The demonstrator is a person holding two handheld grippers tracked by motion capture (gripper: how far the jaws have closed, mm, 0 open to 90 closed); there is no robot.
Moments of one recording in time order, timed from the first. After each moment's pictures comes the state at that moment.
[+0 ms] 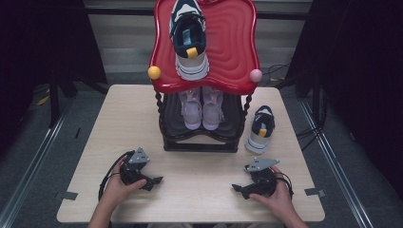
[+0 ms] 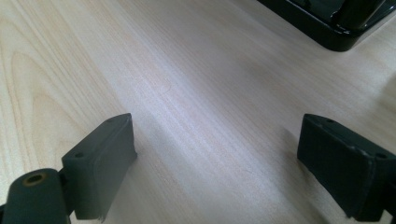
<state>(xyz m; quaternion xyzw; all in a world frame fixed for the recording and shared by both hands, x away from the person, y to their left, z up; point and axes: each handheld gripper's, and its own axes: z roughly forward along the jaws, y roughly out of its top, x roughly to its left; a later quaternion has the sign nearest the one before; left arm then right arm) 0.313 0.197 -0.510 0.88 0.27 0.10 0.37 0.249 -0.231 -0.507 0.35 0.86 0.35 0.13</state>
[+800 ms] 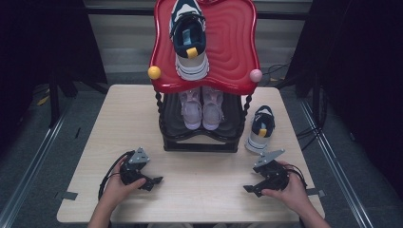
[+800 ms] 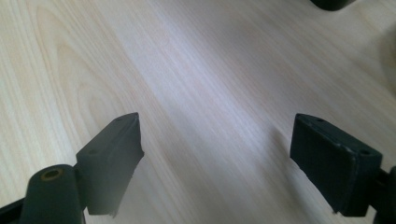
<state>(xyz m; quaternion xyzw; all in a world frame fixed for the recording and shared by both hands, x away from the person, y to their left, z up) 0.313 0.197 -0.510 0.89 0.27 0.10 0.37 0.257 -0.256 -0.479 0.33 0.90 0.28 0.06</state>
